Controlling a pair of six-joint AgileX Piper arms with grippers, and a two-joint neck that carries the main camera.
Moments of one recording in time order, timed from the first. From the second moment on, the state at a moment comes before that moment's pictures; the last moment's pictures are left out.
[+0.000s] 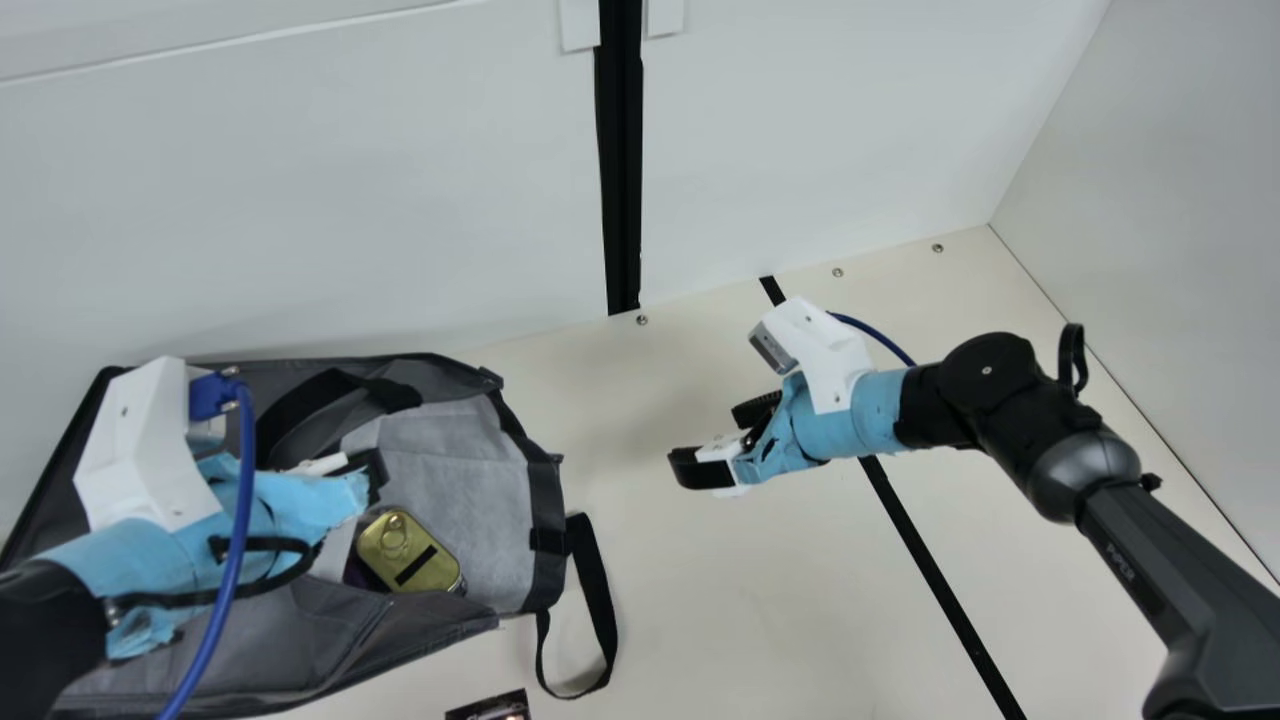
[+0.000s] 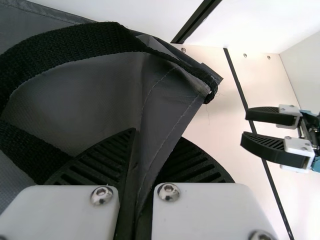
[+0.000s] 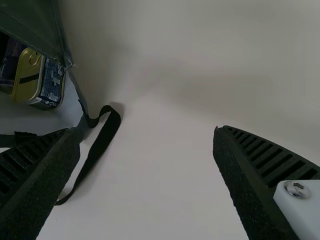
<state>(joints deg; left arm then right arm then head) -25.7 85.3 -77.6 -22.6 41.8 -8.6 -12.4 93.8 -64.0 52.9 52.1 -63.5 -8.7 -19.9</state>
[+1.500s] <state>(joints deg) -25.7 85.3 -77.6 -22.6 41.8 -8.6 4.8 112.1 -74.3 58.8 50.9 -66.9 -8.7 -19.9</state>
